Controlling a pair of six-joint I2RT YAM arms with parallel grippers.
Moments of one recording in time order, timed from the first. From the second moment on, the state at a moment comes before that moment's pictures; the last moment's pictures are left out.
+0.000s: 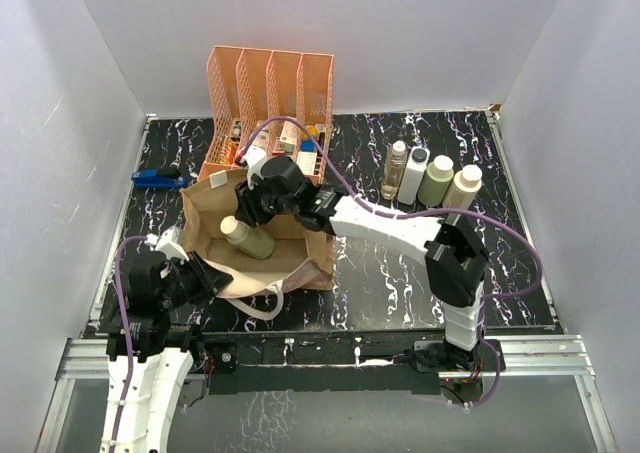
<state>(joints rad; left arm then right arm) -0.05 0.29 0.59 -0.95 0.39 -0.61 0.98 1.87 1.59 -0.12 -0.16 0.25</state>
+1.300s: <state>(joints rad) -0.05 0.29 0.59 -0.95 0.40 -0.60 1.07 2.08 1.85 -0.58 0.17 0.11</state>
